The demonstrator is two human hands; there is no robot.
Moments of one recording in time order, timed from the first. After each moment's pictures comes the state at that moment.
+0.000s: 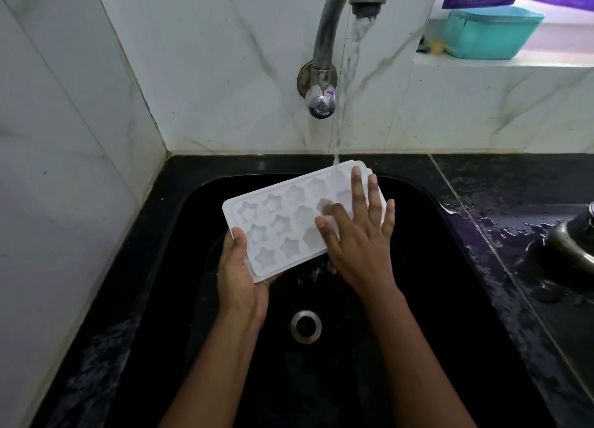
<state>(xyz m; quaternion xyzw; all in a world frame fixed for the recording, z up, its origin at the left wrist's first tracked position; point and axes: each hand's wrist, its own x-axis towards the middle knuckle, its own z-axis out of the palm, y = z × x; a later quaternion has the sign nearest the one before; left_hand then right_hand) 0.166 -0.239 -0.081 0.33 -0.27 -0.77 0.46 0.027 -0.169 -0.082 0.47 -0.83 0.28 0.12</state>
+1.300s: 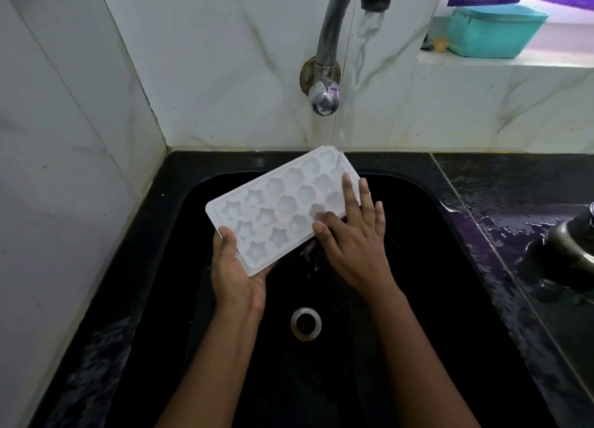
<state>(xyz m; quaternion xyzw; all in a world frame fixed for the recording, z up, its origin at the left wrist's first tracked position) 0.167 -0.246 -0.084 0.34 -0.21 -0.77 0.49 0.027 -0.169 -0.087 0.51 -0.81 0.28 0.08</state>
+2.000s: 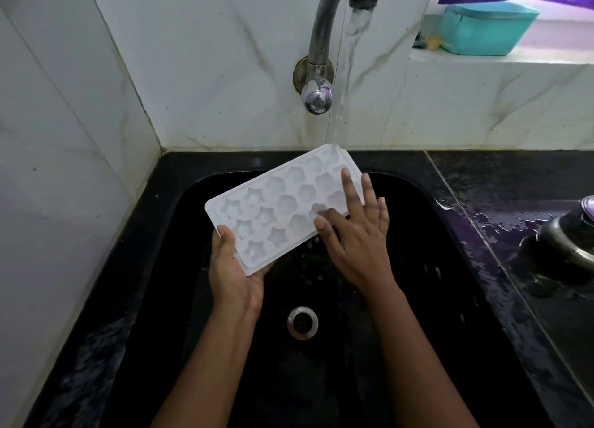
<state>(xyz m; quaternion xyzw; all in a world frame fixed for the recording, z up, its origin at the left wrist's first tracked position) 0.163 -0.245 -0.085 0.34 -0.21 -0.78 0.48 0.022 -0.166 -0.088 0.49 -0.80 0.31 0.12</state>
